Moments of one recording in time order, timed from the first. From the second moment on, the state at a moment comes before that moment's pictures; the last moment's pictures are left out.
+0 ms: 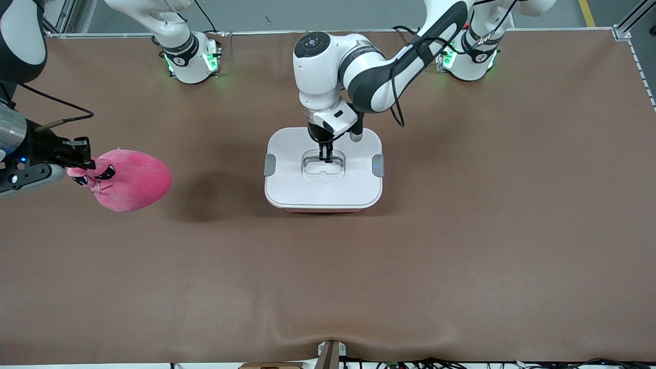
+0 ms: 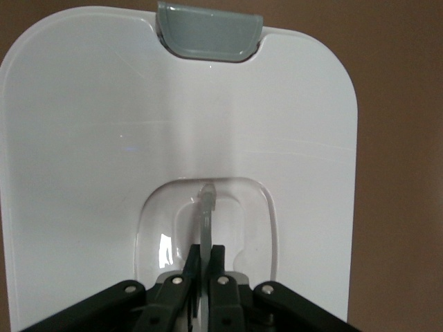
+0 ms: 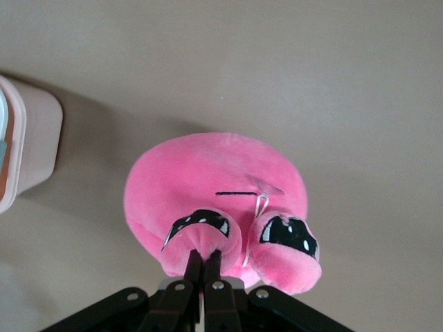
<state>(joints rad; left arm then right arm) -0.52 0.52 -0.50 -1.53 0.51 2.04 -2.71 0.00 0.16 0.01 -1.49 0.05 1.53 -0.36</state>
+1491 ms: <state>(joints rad) 0.13 0.24 -0.50 -1.48 0.16 1.65 -1.27 0.20 0.24 0.36 -1.50 0.07 1.76 -0.82</state>
